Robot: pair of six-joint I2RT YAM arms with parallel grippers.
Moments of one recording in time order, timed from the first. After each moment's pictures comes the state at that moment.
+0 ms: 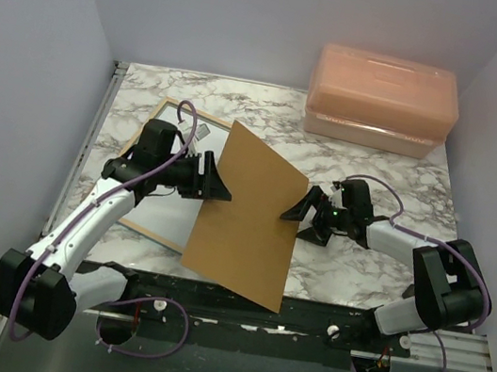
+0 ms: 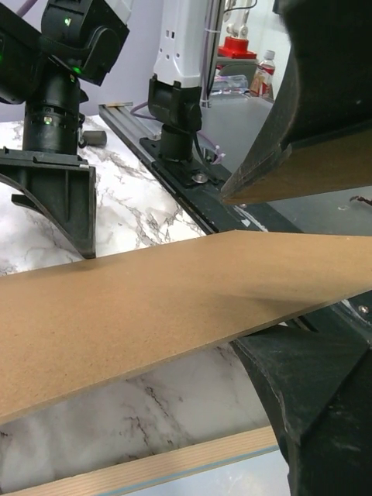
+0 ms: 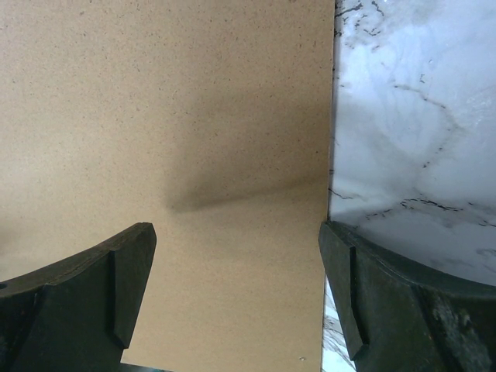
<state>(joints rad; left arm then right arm) -0.30 1.09 0.89 -0.51 0.72 -0.53 0.36 1.50 0.59 0.04 -0.54 0.87</state>
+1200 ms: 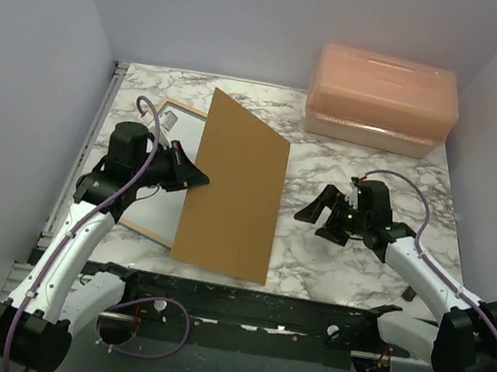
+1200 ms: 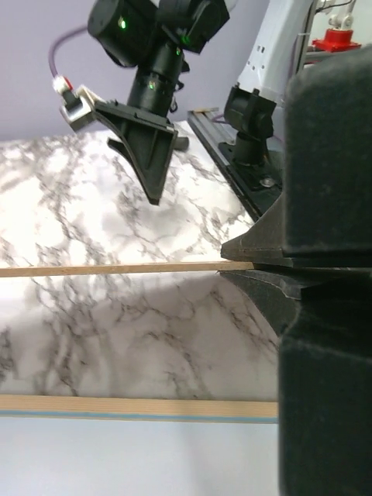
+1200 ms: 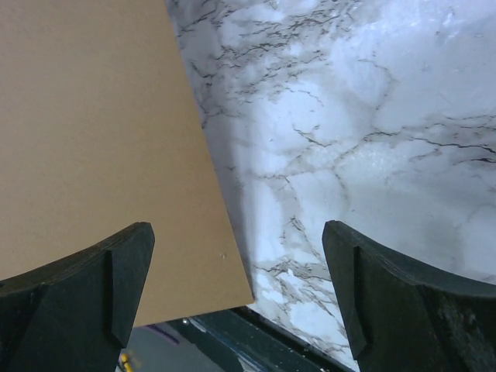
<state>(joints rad) -0.21 0.91 0.88 -0.51 0.56 -0.64 0.35 1.16 0.61 -0.27 -0.36 0.76</state>
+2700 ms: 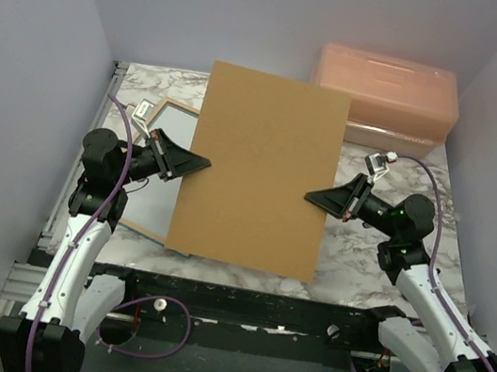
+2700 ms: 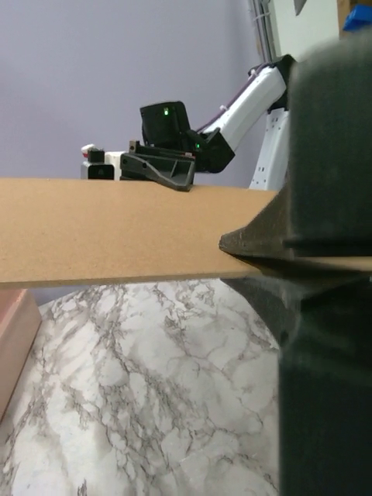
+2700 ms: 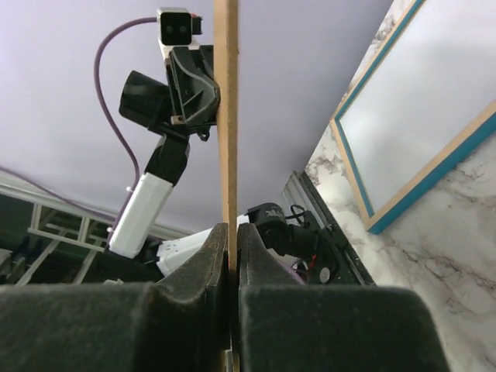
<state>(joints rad) -0.03 0.81 0.70 0.09 0.93 -1.03 0.27 0.90 0.50 0.58 -0.90 1.26</state>
